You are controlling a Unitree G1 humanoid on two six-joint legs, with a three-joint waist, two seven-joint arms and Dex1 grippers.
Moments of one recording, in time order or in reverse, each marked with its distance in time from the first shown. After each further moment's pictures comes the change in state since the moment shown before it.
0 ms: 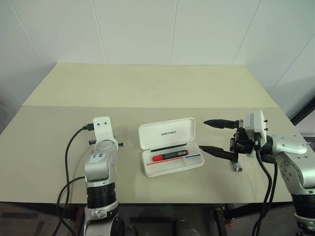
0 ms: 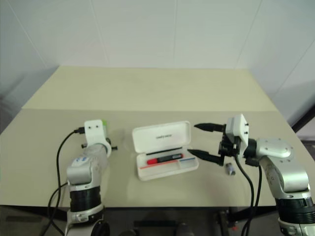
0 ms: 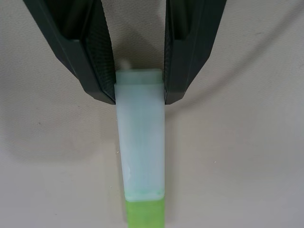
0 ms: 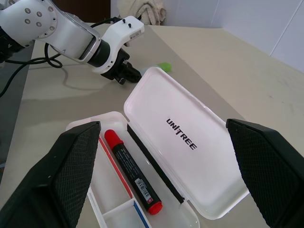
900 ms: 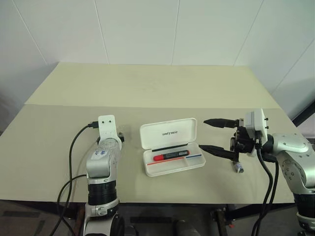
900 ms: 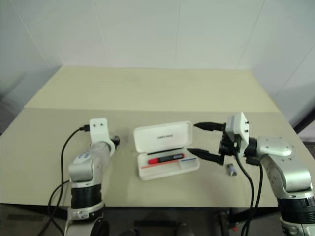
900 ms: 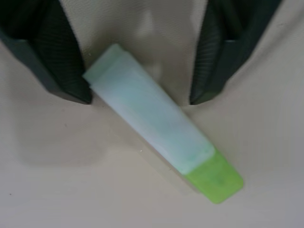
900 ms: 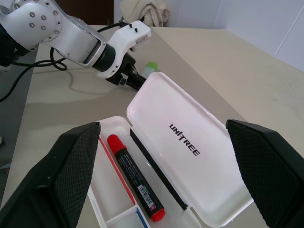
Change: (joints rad) left arm -0.020 0.014 -0.036 0.011 -0.029 0.037 -0.013; right arm -0.004 -0.017 0.000 -0.028 0.024 0.040 -0.013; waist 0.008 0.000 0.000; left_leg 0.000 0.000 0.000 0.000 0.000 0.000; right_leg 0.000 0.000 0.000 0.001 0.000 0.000
